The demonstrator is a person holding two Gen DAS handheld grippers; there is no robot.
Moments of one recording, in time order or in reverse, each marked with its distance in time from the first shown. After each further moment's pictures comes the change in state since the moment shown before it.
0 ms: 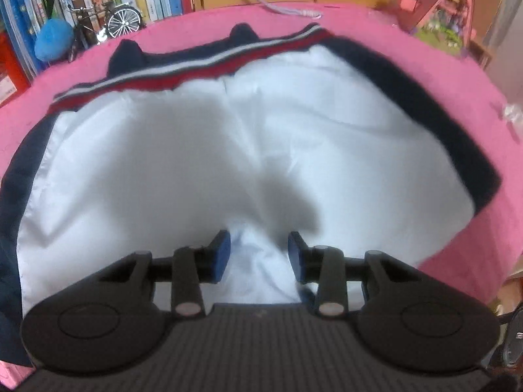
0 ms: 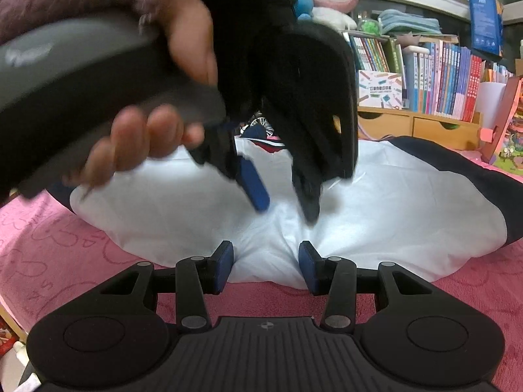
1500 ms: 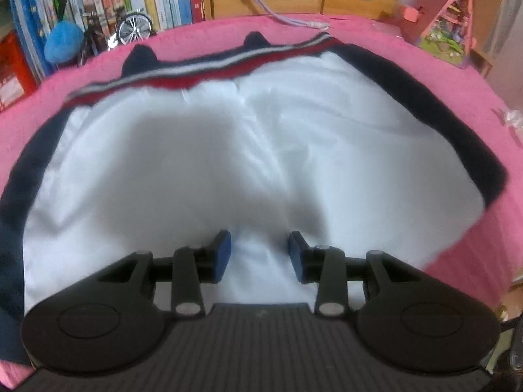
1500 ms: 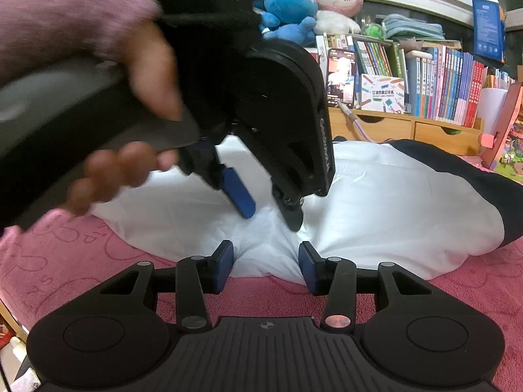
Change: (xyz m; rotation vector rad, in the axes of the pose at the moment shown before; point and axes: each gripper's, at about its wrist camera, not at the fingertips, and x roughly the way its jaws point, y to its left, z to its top) left arm 0.000 0.015 -0.008 -0.013 -0.054 -0.012; right arm -0.003 0.000 -0.002 -0.018 -0.011 -0.001
